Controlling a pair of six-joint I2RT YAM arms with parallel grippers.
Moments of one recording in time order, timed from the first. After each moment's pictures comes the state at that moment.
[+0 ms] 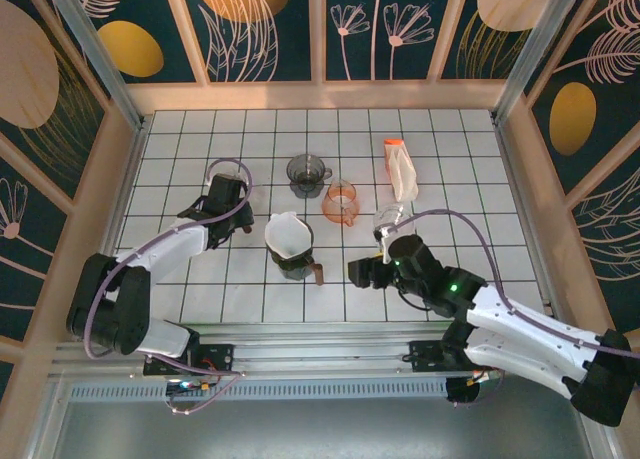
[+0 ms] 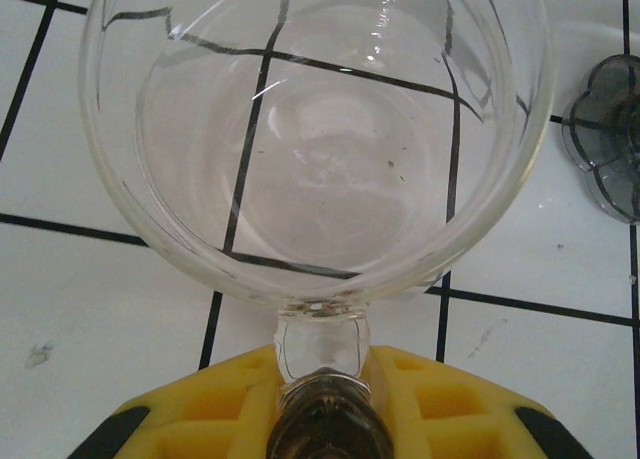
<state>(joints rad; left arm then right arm) -0.36 1.43 0.80 -0.25 -0.17 -0.52 0.92 0.80 0.49 -0.34 0.03 0.57</state>
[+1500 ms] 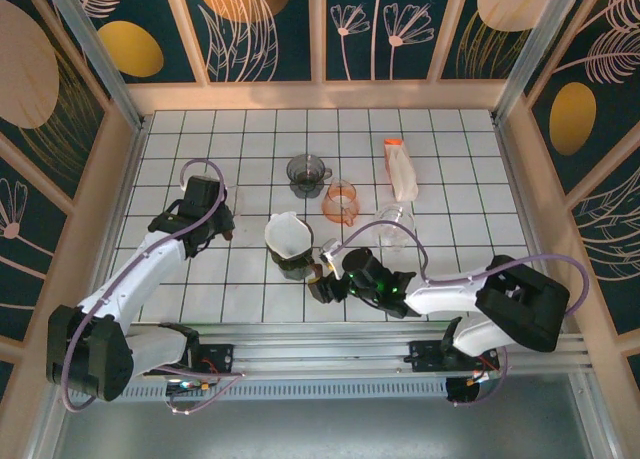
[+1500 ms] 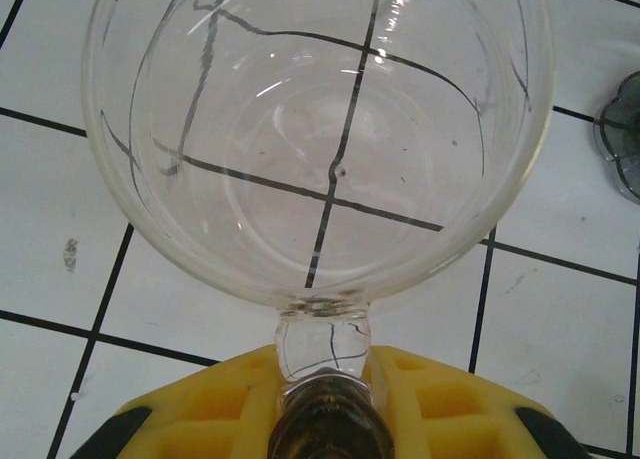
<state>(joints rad) -0.30 1.19 0.82 -0.56 -0.19 -0.53 1.07 1.41 0.41 0.41 0.01 0.27</state>
